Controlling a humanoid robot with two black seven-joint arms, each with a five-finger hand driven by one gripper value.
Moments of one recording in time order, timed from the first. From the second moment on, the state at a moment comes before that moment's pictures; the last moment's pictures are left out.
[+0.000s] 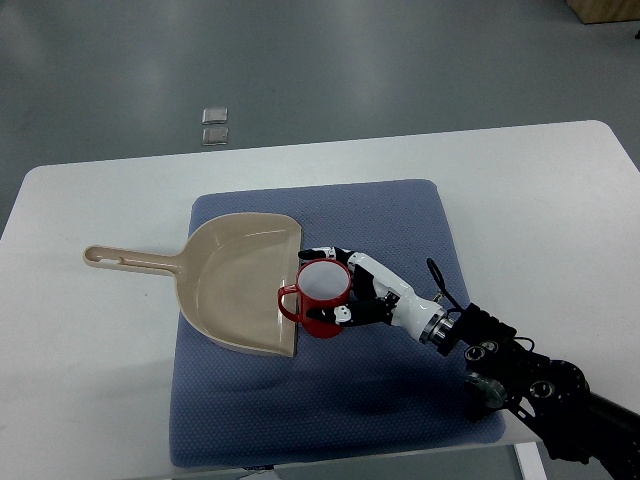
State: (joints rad) left arm -0.01 0.00 -0.07 -0.15 0.08 -0.04 0.10; right arm 0.43 -0.05 0.62 0.85 -0.97 0.22 0.61
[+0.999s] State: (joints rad) left arm -0.01 0.00 -0.07 -0.15 0.08 -0.04 0.10; right arm 0.42 -0.11 0.62 0.91 -0.97 0.22 0.61
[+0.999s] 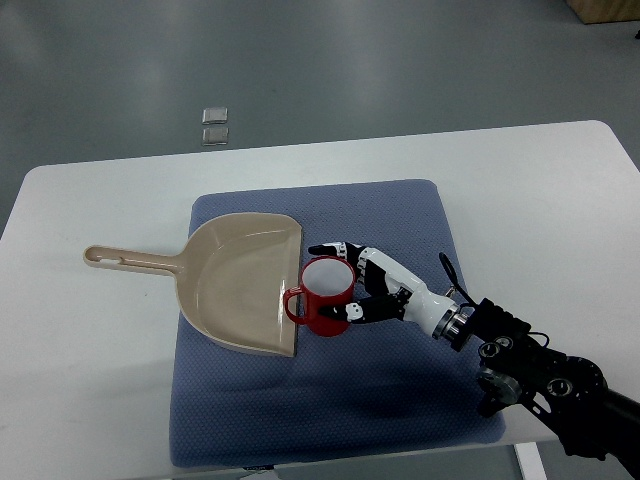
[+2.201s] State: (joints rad) left arm -0.01 0.00 -0.07 -0.15 0.08 -0.04 0.10; right arm 0.42 -0.21 0.58 0.96 -0.97 0.23 0.61
